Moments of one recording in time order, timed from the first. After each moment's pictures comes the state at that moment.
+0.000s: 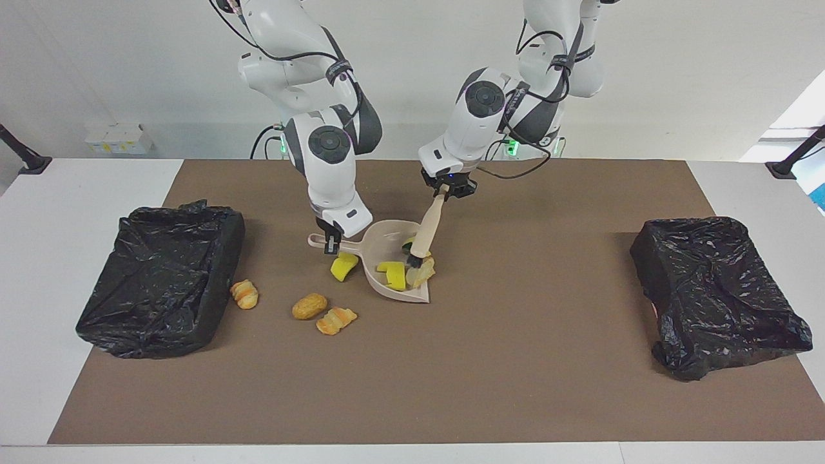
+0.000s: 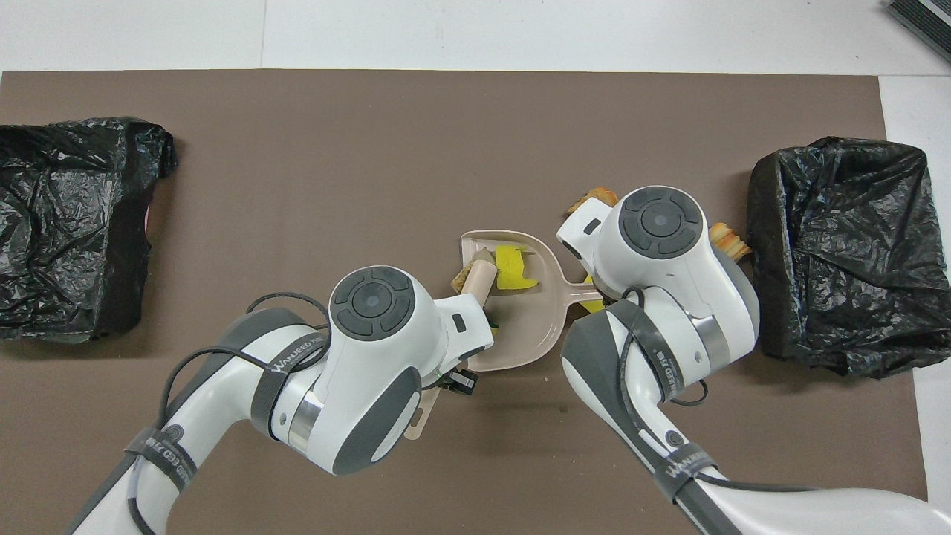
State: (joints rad) left arm -0.62 0.05 -0.08 -1.98 -0.26 1.98 -0.19; right arm 0.25 0.20 0.10 -1.94 -0.11 2.05 -1.12
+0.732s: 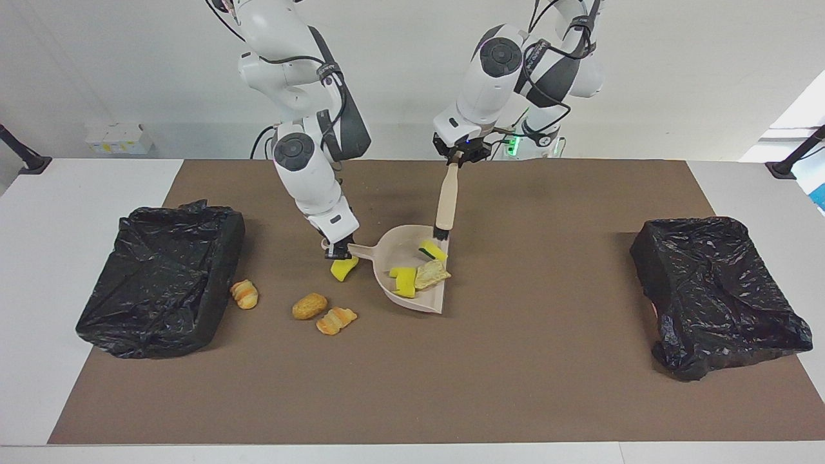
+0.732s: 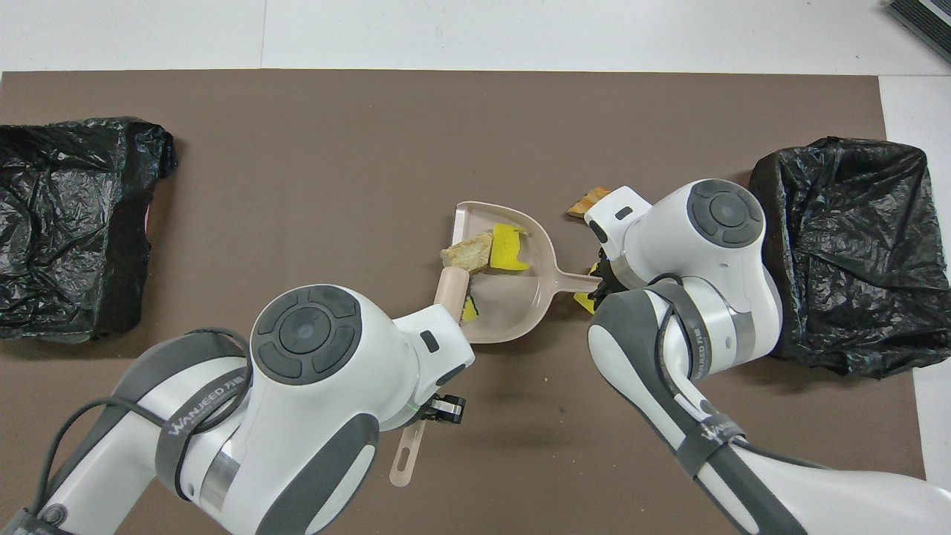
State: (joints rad) left arm -0.62 -0.07 -0.07 -1.99 -0.25 1.72 -0.45; right arm 0.21 0.20 0.10 -1.95 0.17 2.16 -1.16
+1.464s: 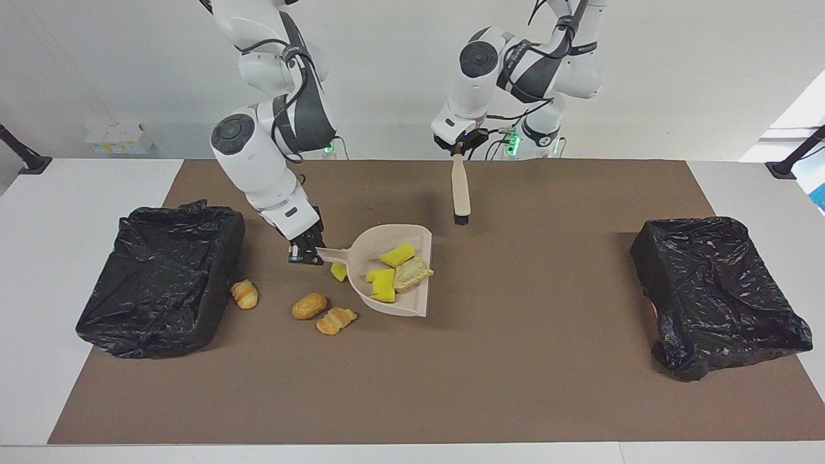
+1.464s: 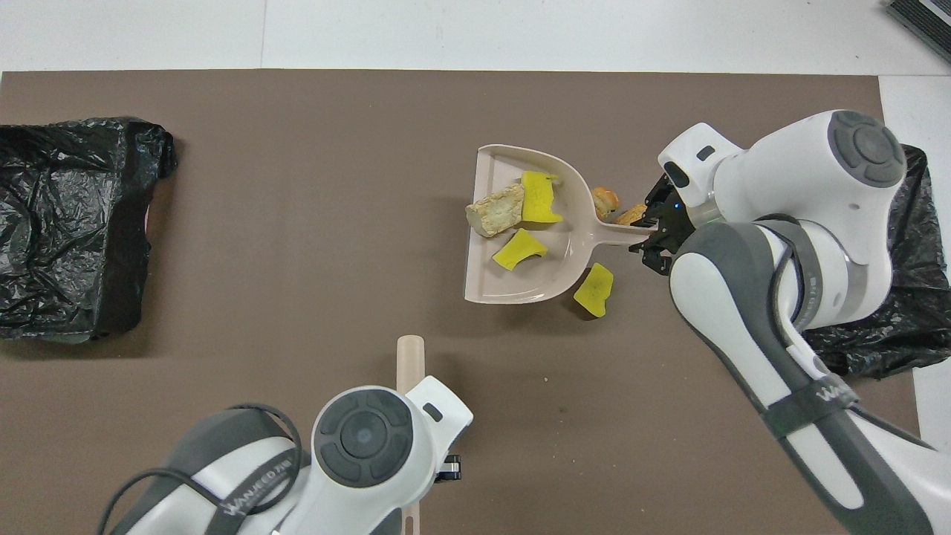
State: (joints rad) left arm -0.74 -0.18 -0.10 -2.26 -0.22 1.88 -0.73; right arm 0.08 0.20 0.10 -1.79 0.19 2.02 -1.34
